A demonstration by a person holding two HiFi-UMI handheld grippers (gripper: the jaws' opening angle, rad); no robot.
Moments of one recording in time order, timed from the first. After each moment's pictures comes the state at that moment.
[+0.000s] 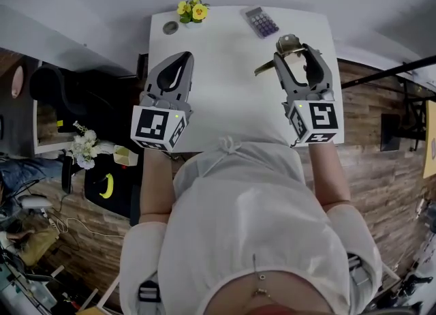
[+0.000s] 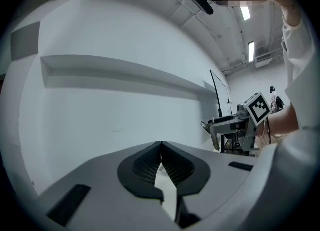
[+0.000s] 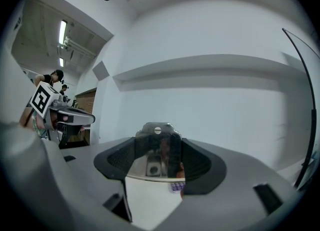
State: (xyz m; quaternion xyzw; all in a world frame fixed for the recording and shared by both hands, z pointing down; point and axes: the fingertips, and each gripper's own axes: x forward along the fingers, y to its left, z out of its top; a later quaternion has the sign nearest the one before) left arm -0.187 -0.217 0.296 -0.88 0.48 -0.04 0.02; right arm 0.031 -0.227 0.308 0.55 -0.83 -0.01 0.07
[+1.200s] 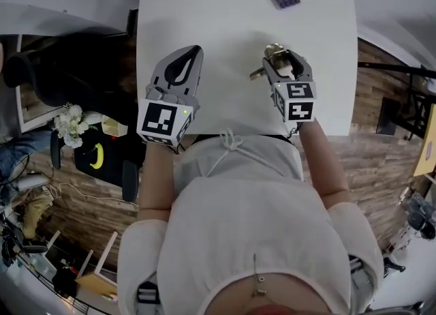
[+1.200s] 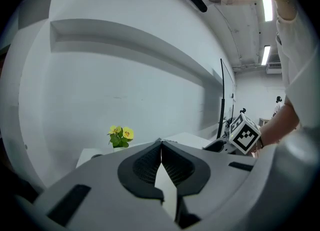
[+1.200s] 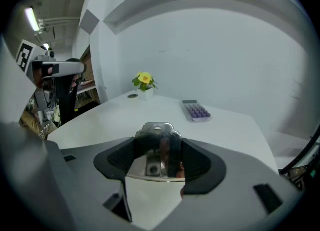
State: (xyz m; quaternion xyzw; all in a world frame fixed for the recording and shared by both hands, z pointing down) left arm -0.189 -0.237 0.413 -0.87 0.47 -0.09 -0.09; right arm 0.009 -0.244 0.546 0.49 -0.80 0.18 0.30
